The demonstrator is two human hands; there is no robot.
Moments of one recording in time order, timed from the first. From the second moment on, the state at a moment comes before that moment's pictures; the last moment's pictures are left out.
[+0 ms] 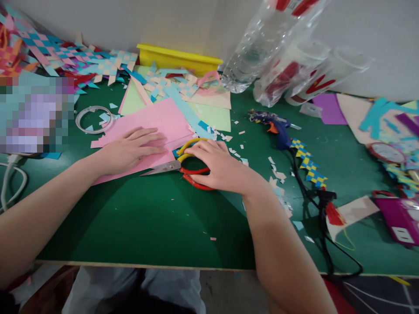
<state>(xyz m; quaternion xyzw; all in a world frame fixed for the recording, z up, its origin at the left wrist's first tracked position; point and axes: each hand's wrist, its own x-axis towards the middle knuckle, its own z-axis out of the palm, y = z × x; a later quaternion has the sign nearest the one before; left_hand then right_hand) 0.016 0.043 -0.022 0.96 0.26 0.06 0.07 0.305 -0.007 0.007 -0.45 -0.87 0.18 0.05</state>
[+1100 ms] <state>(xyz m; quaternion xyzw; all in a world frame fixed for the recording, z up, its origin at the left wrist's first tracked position) 0.016 0.033 -0.021 0.95 0.27 0.11 0.04 0.311 -0.015 0.012 -0.48 -0.86 0.18 0.02</state>
